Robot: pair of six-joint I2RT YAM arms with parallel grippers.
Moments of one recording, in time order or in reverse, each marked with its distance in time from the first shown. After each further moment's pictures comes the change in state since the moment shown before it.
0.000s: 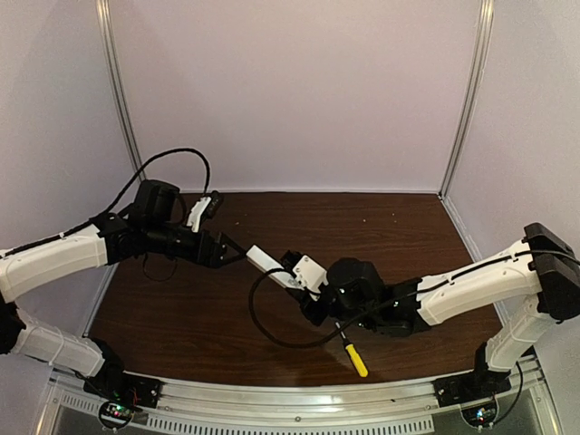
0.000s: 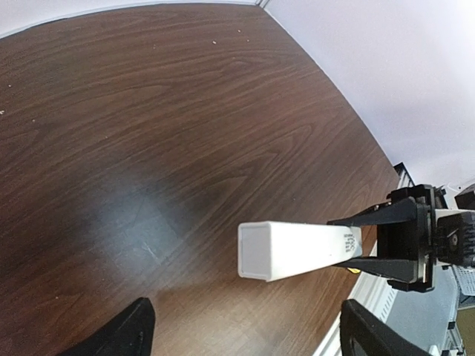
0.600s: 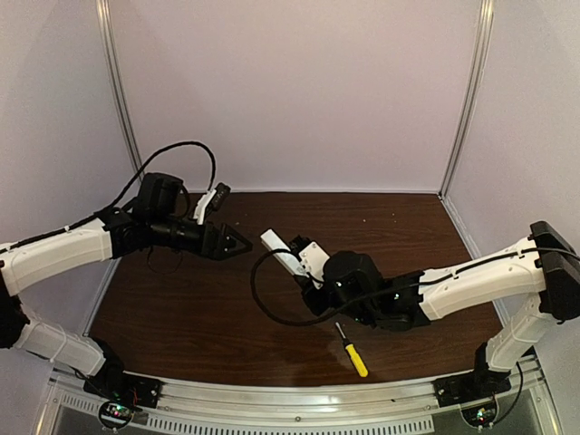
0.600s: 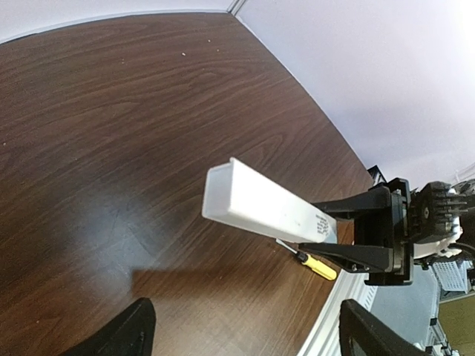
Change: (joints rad) left arm 0.000 0.044 0.047 0.046 0.090 -0.023; right arm -0.001 -0.021 0.055 -0.109 0.156 0.123
